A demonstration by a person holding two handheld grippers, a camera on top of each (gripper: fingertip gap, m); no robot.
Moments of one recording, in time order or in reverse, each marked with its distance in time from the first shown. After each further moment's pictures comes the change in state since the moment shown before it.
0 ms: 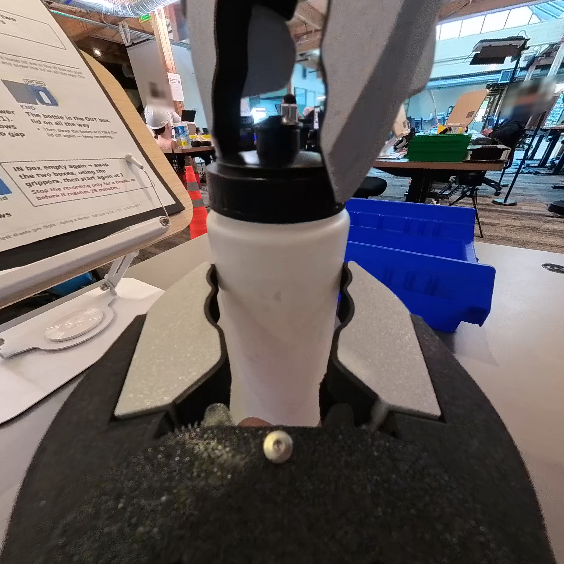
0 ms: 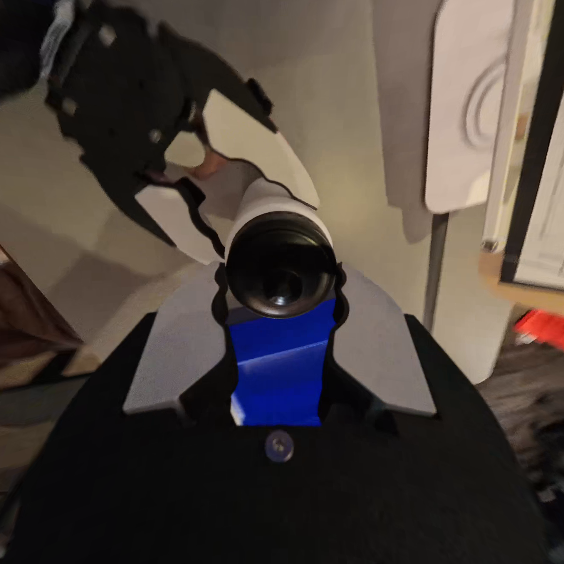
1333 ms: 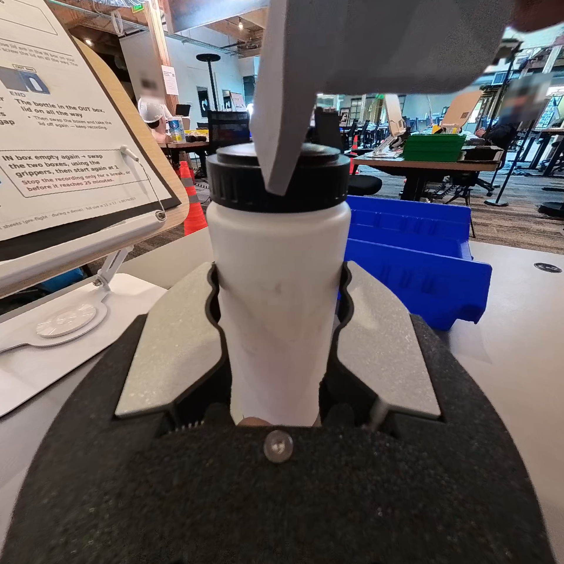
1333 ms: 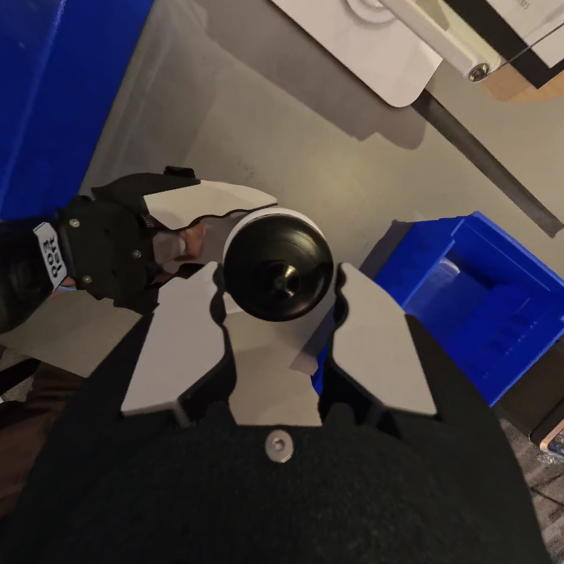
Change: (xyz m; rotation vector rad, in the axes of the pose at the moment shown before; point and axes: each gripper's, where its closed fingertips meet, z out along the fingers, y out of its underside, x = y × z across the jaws) left arm -0.001 0.004 0.000 -0.011 0.011 -0.020; right arm 0.005 0.001 -0.001 0.113 0.123 0.774
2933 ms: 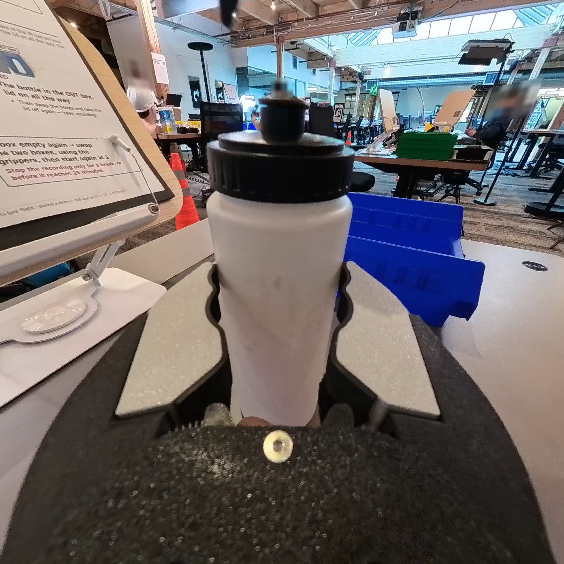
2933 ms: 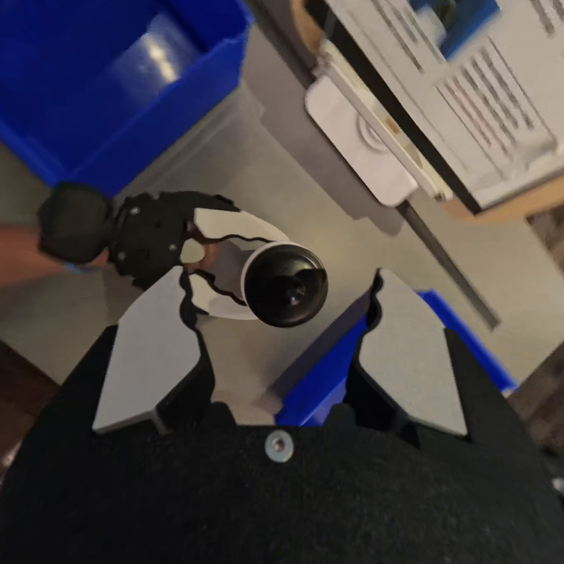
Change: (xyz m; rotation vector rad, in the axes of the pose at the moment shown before) left arm 0.000 0.003 0.000 -0.017 0.023 -0.025; right arm -0.009 -0.025 -0.036 0.226 -0.045 -0.238
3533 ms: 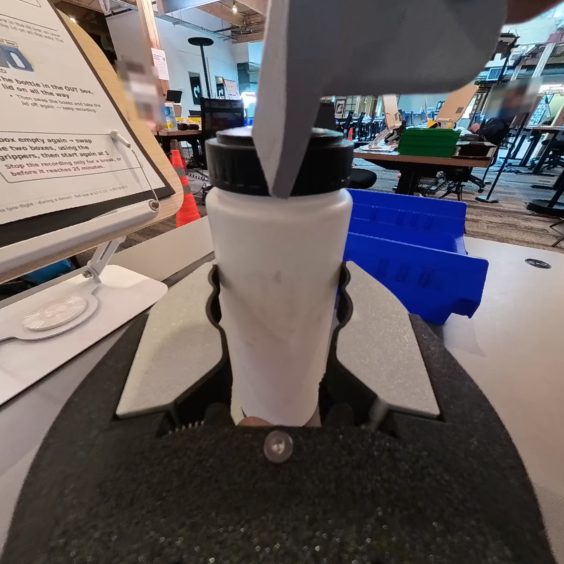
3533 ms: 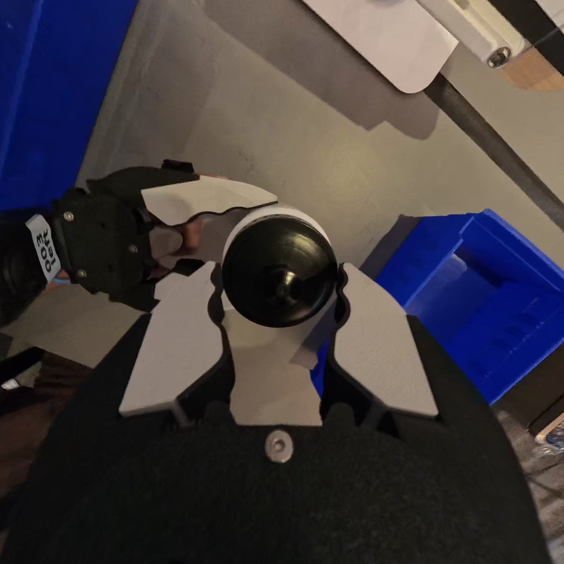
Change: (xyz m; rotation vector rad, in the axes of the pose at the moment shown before) left arm -0.001 0.002 0.000 -0.010 -0.002 0.002; right arm 0.006 0.036 0.036 -0.278 0.012 0.238
